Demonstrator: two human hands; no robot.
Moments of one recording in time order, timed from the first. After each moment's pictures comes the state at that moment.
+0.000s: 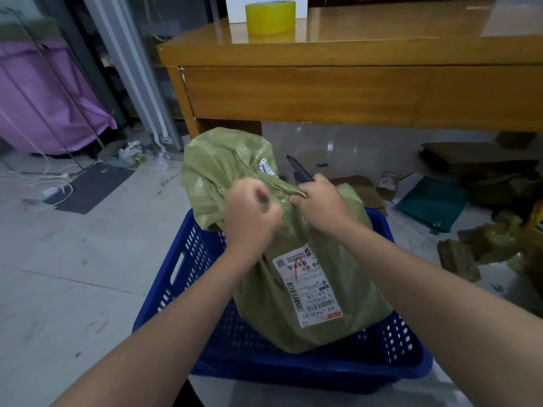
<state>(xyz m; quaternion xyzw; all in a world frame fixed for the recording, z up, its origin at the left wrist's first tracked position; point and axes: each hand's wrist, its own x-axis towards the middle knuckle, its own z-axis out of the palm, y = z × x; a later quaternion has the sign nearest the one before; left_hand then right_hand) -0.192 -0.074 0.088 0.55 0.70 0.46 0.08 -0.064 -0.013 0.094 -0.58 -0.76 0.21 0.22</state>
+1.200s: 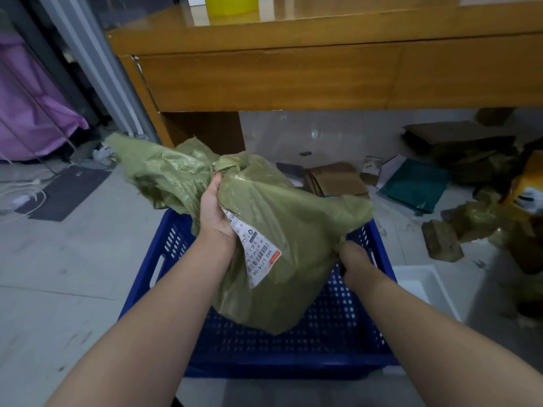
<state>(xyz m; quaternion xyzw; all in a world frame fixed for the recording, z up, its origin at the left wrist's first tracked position) -0.195 -0.030 0.075 0.06 0.34 0.65 0.68 0.019 -0.033 -0.031 -0.68 -0.22 0.60 0.35</state>
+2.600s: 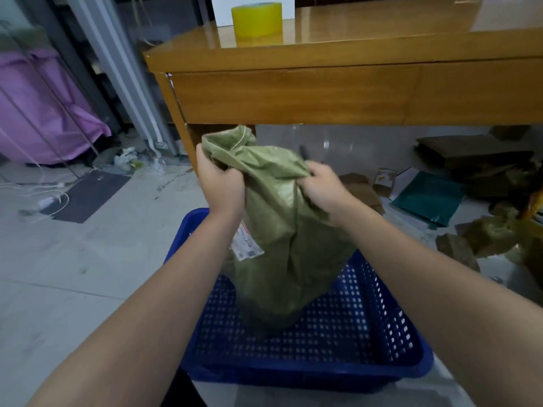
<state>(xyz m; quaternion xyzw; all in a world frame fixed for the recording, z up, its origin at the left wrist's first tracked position) -0.204 -0.032 0.129 0.40 0.53 0.72 0.20 -0.057 0.001 0.121 -0.54 -0.60 0.46 0.38</state>
